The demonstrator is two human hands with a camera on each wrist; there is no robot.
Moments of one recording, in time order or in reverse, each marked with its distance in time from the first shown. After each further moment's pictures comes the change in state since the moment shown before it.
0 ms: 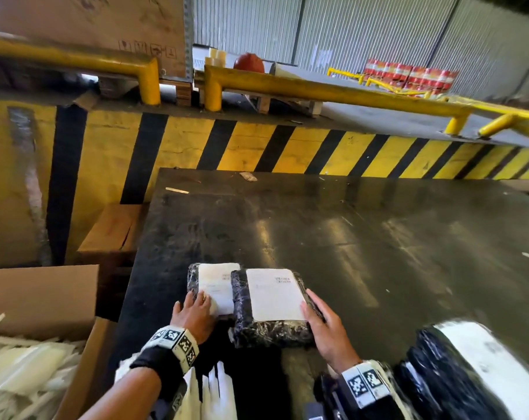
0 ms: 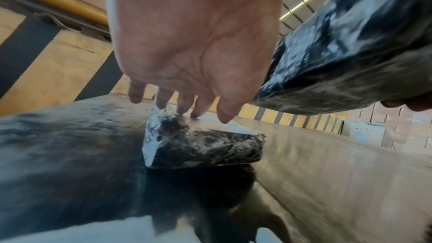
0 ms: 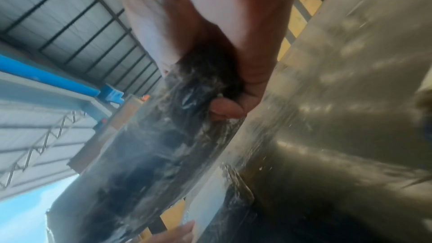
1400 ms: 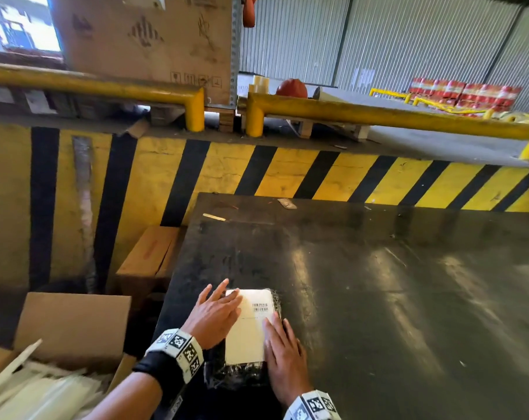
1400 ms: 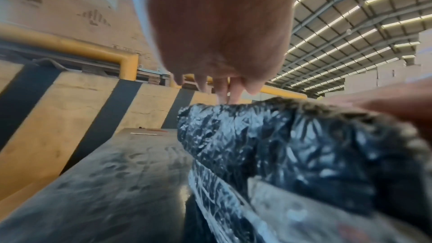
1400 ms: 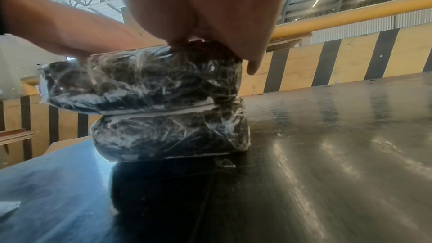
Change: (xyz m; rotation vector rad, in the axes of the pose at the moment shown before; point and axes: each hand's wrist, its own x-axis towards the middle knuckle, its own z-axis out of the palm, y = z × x) left_hand 0.063 -0.049 -0.066 -0.006 0.302 0.235; right_hand 0.109 0.023 0.136 -0.718 -0.203 -0.309
